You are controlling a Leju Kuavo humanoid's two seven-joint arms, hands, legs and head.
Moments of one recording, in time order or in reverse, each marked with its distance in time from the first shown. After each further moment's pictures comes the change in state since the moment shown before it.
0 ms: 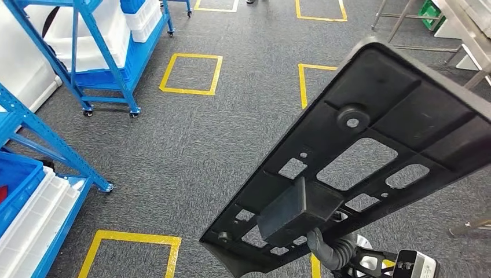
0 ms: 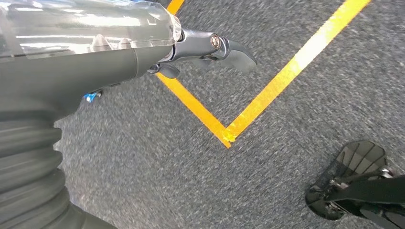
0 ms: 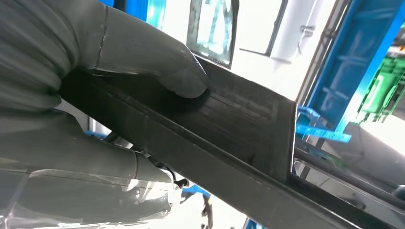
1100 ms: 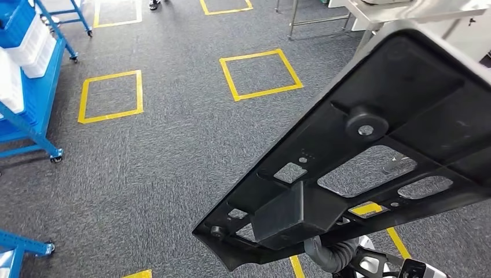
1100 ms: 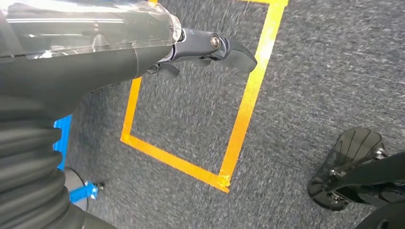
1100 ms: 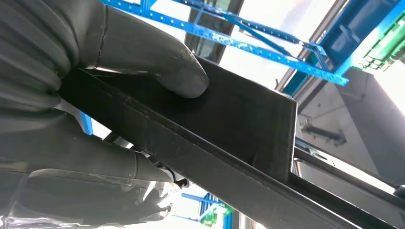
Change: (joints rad) left arm -0.007 -0.025 -0.076 0.000 0.000 0.008 0.018; right arm -0.046 -0.043 0.087 -0.080 0.021 -0.100 0.000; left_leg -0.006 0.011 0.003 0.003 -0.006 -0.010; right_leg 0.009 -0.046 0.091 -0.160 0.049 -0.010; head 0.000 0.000
